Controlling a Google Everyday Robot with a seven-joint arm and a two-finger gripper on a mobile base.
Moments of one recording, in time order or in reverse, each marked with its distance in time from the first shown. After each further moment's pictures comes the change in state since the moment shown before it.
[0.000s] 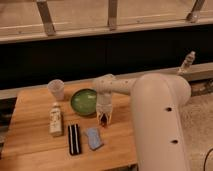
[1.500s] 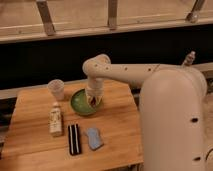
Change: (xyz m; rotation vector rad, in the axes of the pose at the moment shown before) arm -0.017 0.074 -0.120 -0.104 -0.253 -0.199
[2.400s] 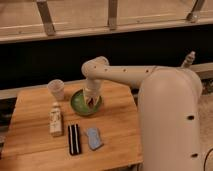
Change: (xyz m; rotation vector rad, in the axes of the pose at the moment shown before) arm -0.002 0.009 0.007 -0.038 -0.005 -0.050
